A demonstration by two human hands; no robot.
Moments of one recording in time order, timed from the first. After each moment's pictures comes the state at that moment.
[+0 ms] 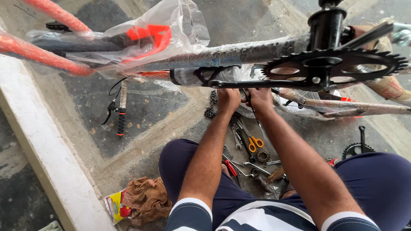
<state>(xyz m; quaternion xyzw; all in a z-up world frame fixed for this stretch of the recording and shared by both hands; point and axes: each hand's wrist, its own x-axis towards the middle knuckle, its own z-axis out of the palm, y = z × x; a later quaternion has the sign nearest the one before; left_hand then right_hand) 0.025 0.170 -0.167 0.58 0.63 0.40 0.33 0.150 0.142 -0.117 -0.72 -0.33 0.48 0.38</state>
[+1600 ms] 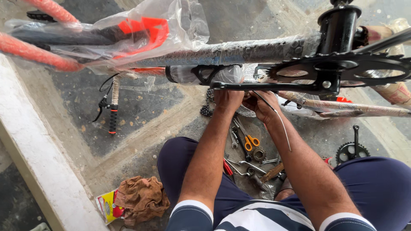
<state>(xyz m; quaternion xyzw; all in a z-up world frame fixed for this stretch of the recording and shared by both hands) 0.020 0.166 -0.098 0.72 0.59 0.35 0.13 0.173 0.127 -0.119 -0.55 -0.16 0.66 0.48</state>
